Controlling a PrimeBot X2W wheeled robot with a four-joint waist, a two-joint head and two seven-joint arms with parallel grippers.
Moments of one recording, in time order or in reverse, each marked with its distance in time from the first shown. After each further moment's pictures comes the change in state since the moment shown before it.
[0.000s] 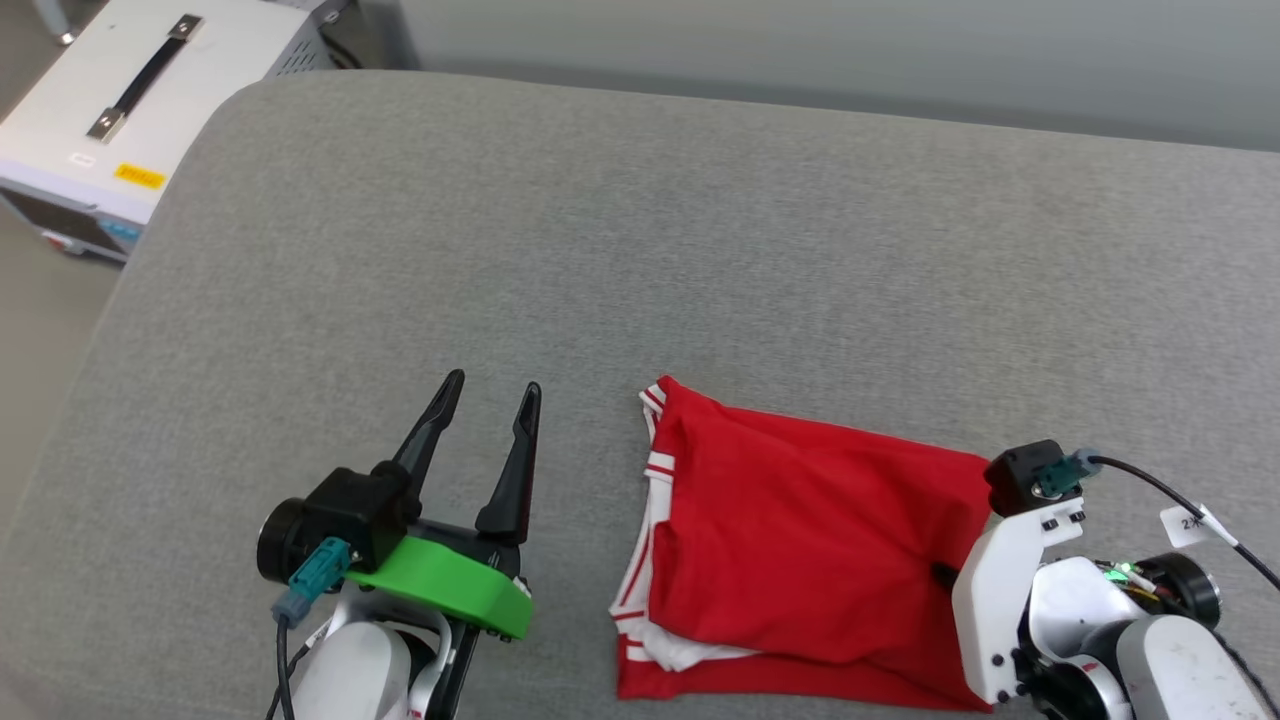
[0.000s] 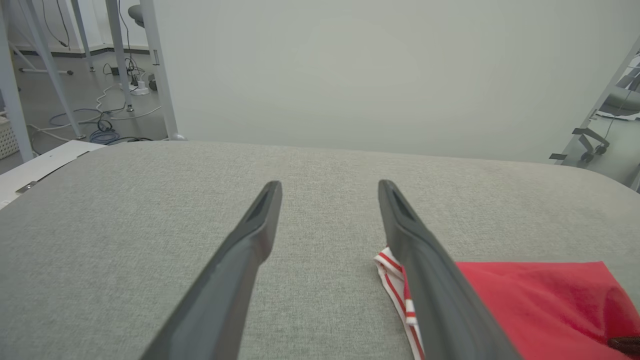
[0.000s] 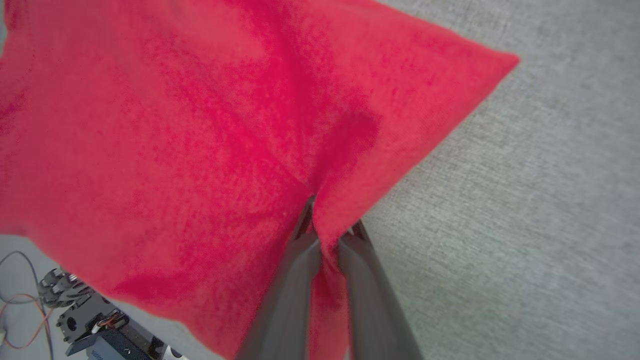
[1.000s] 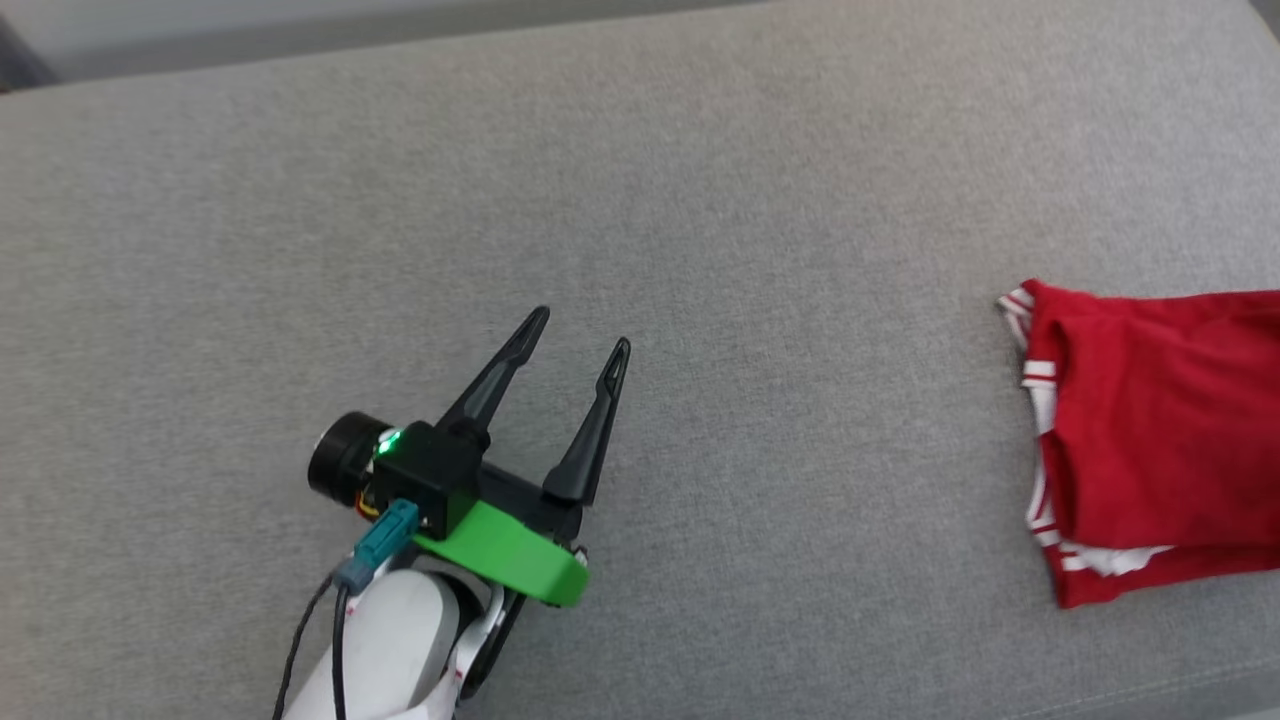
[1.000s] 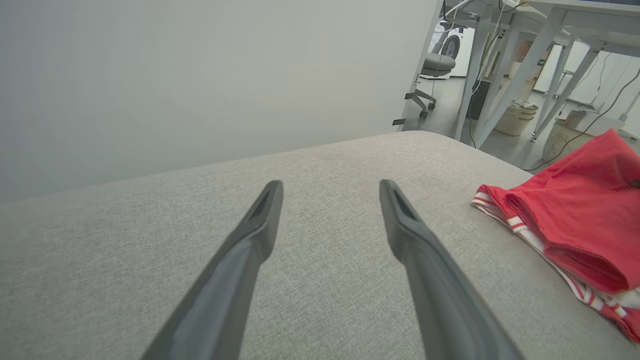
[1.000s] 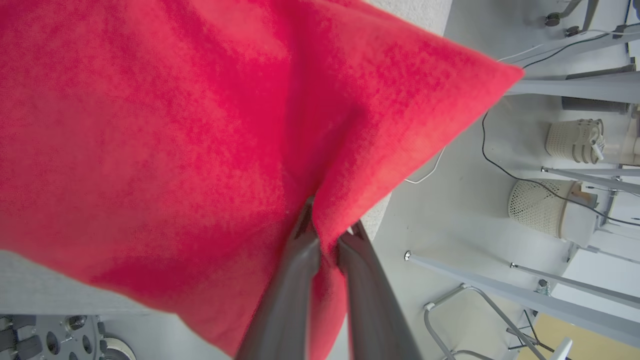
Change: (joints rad) left arm -0.104 0.045 -0.152 -0.065 0.035 0.000 0.000; right arm -0.179 -0.809 0.177 0.048 0.051 0.000 -0.144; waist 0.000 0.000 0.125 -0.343
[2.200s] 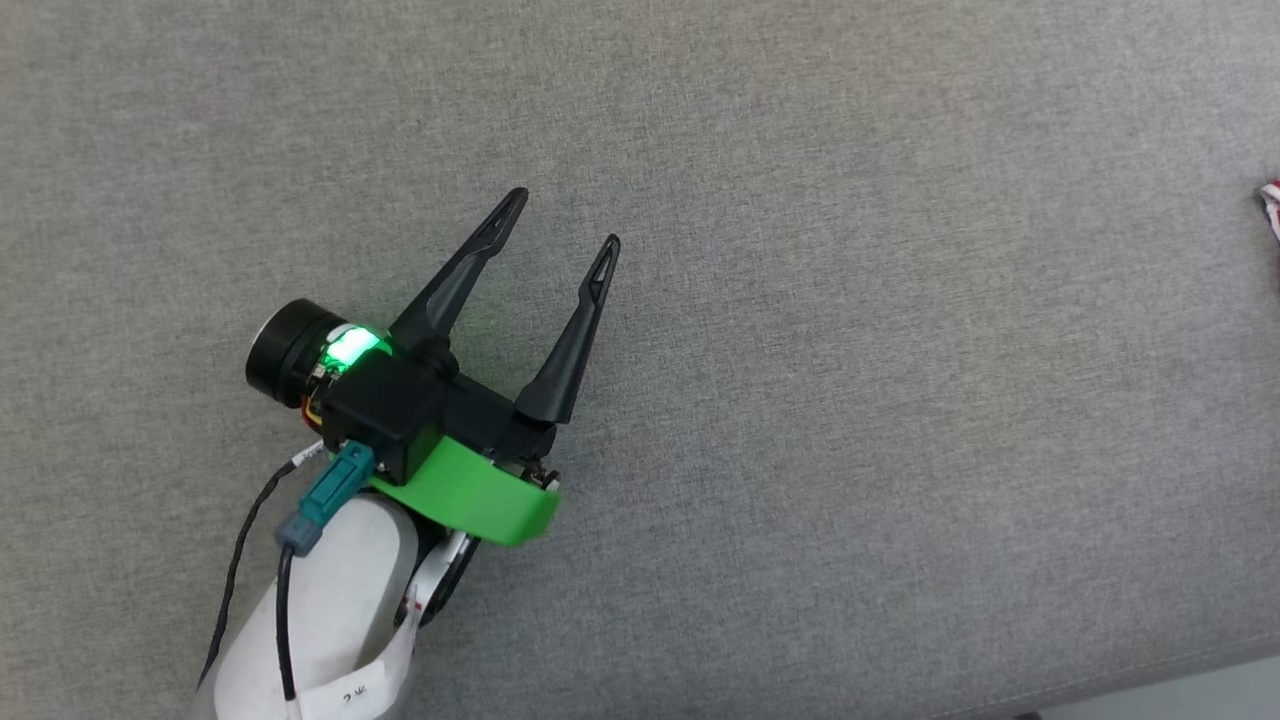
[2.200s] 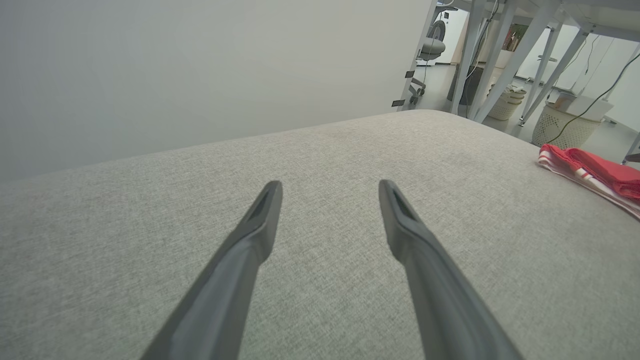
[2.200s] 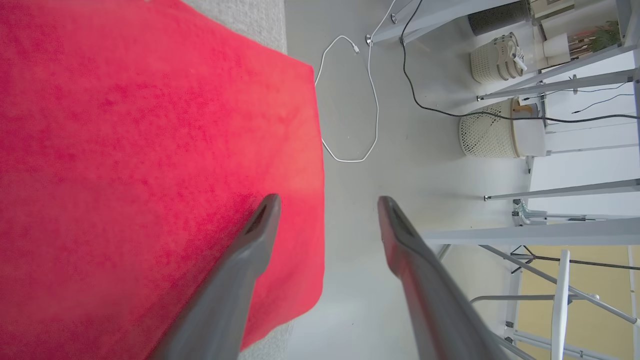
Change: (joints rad) left arm -0.137 0.097 -0.025 -0.128 0.013 0.011 0.020; right arm -0.380 0.194 -0.380 0.872 -0.369 0.000 -0.686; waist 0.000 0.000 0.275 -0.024
